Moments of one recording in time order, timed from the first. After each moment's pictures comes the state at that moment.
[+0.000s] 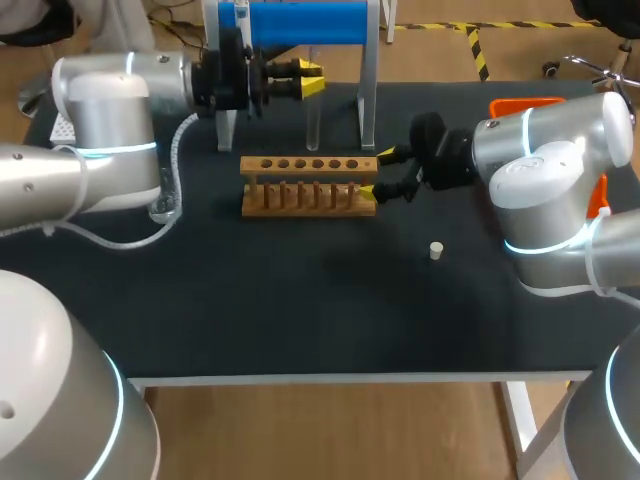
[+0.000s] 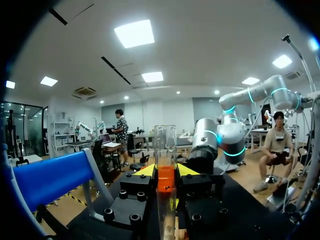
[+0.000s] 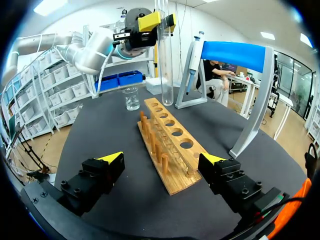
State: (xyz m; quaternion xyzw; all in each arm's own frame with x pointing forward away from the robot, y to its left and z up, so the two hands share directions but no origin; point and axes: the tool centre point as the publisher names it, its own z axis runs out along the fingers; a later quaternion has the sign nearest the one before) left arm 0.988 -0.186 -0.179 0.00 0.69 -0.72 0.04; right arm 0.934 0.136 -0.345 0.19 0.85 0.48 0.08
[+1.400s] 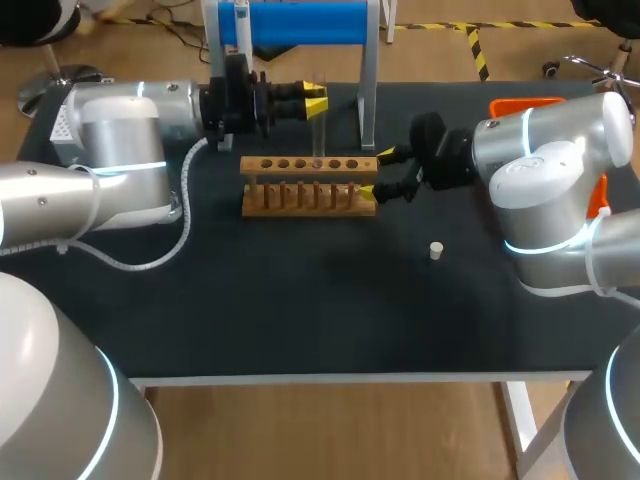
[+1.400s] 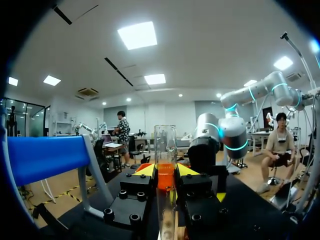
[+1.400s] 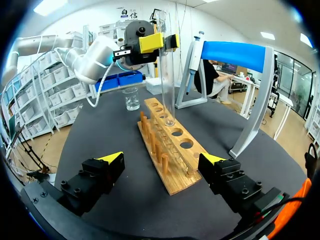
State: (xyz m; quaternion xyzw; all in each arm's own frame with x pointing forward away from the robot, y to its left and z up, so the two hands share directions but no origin) left arm 0.988 -0.191 -0.216 -0.01 0.68 -0.73 0.04; right arm 0.934 0.136 -0.345 0.19 0.85 0.48 0.08
